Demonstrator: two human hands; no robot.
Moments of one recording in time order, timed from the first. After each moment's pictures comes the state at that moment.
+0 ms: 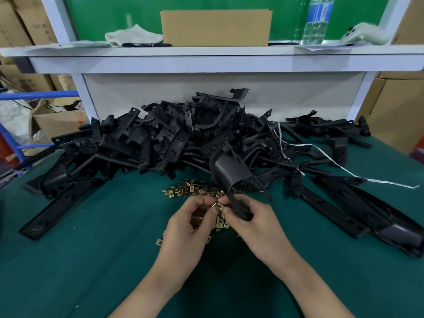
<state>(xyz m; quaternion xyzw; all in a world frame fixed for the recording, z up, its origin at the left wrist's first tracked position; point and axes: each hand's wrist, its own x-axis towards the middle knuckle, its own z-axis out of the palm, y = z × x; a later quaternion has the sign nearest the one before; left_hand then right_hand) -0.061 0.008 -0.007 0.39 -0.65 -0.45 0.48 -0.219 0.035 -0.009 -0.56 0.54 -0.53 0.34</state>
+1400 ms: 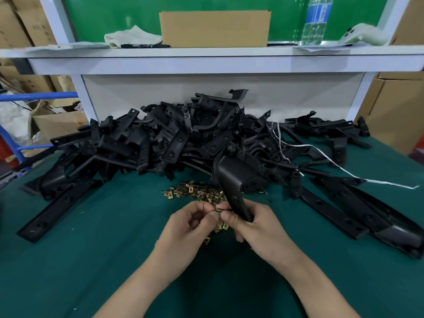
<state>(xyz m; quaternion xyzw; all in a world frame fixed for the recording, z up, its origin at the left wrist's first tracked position) -0.052 0.000 -0.002 0.36 -0.65 -0.53 0.41 -0.225 0.037 0.001 -0.56 0.51 -0.51 0.41</state>
